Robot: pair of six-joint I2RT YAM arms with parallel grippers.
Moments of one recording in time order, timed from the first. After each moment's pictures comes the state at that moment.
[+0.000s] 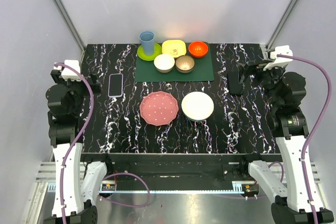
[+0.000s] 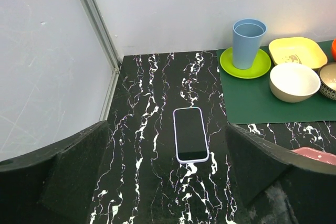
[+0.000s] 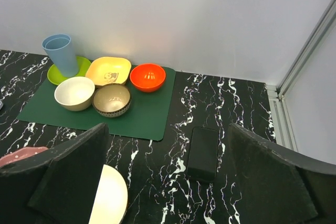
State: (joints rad) left arm 0.13 0.68 0.96 -0.32 0.10 0.12; right arm 0.08 0.79 1.12 -0.32 -0.07 -0.02
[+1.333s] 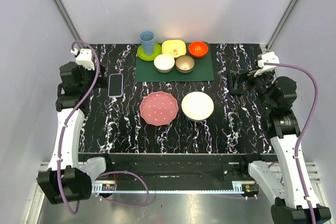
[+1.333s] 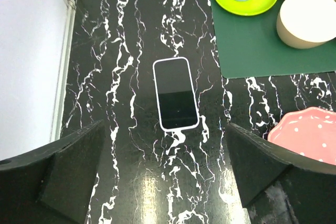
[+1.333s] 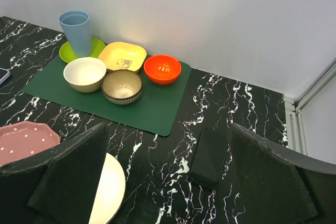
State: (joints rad) left arm 0.15 1.02 1.02 -0.37 0.17 0.12; right arm 0.08 0.76 0.96 -0.18 -0.21 -0.11
